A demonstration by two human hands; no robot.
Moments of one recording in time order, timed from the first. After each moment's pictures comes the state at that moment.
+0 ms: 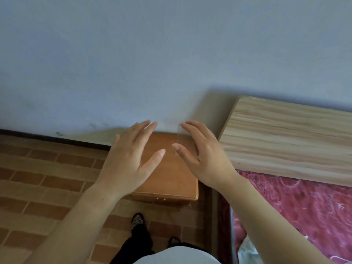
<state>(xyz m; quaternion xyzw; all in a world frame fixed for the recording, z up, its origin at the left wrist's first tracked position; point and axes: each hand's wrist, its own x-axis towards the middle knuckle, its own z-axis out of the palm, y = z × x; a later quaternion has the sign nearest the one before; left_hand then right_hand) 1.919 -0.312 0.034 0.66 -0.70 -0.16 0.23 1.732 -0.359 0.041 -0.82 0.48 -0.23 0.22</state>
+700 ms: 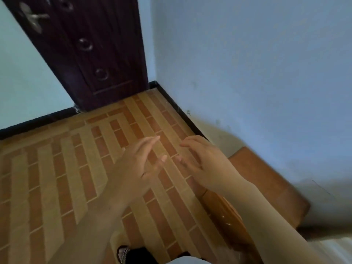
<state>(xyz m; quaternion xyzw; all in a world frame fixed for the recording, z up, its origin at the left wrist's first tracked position) 2.058 0.003 0.047 0.90 -0.32 -0.06 0.30 1.983 -0.171 0.065 -0.96 0.05 -0.02 0.29</state>
